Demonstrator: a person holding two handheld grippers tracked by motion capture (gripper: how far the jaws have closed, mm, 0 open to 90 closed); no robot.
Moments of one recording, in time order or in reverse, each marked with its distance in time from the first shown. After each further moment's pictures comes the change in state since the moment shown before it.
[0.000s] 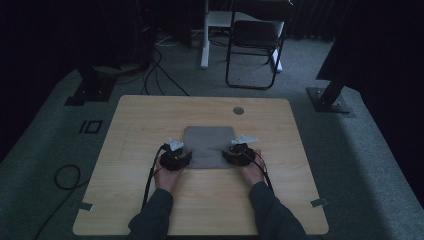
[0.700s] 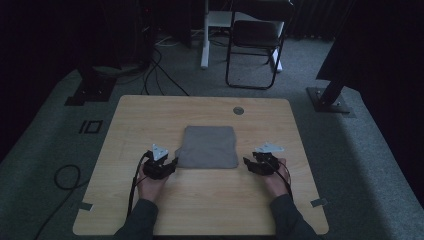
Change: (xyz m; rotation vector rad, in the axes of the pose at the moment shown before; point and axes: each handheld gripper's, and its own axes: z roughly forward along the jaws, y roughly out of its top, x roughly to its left) left arm 0.021 -0.027 -0.056 -0.034 0.041 0.023; right arm -0.029 -0.040 -0.074 -0.024 -0.094 0.016
